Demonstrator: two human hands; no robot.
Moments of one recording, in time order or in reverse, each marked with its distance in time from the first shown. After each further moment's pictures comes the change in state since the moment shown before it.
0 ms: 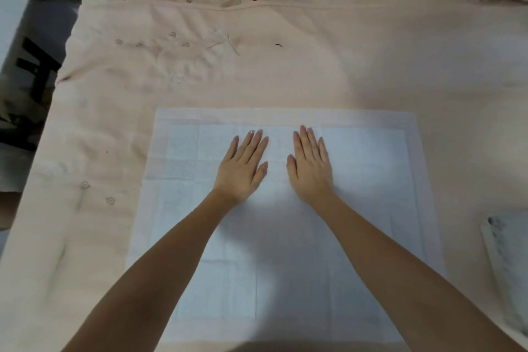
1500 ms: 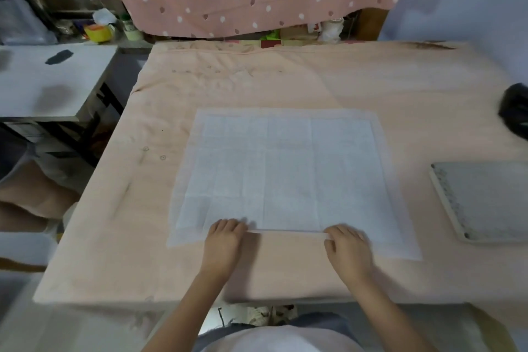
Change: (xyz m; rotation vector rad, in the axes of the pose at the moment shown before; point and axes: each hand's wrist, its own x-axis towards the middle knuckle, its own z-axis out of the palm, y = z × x) left_hand -0.302 0.100 -0.041 0.018 0.131 -0.132; right_hand -0.323 -0.003 -0.024 0.126 0.215 0.100
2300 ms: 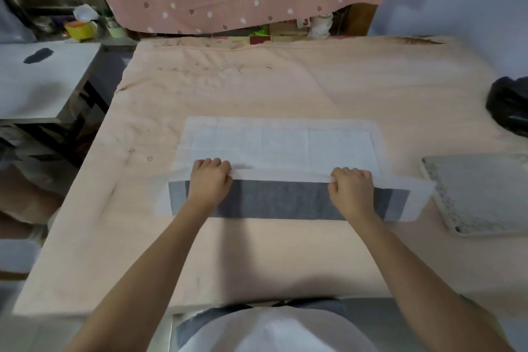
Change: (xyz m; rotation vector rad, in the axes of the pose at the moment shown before) left_hand 0.115 -0.034 -0.028 0.058 0.040 -0.082; right_hand 0.102 0.014 -0.036 -0.138 0.094 -0.003
